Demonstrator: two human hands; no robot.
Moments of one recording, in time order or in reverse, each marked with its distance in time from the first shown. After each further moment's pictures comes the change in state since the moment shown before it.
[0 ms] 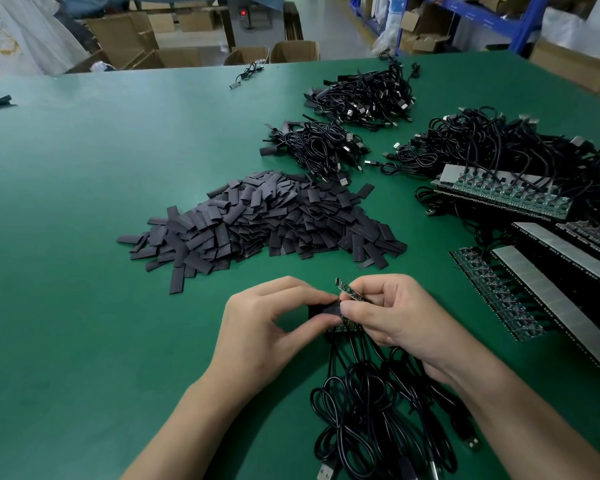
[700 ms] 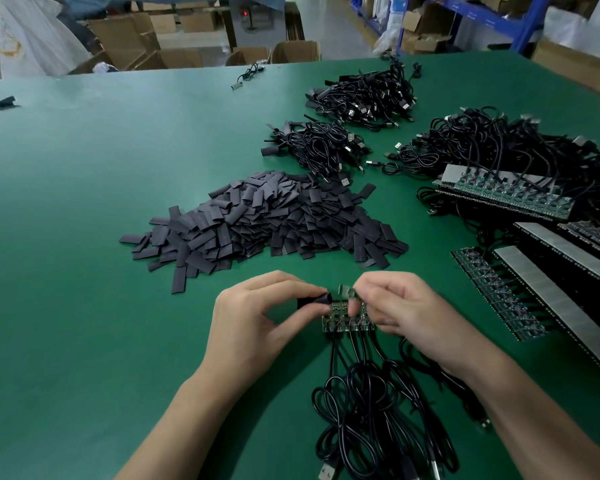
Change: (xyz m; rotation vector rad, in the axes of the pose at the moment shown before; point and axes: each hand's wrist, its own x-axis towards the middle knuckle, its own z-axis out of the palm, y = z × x) left_hand 0.002 -0.002 -0.009 0.073 0.054 -0.013; right_hand -0.003 -0.003 -0.015 -0.292 0.002 -0.096
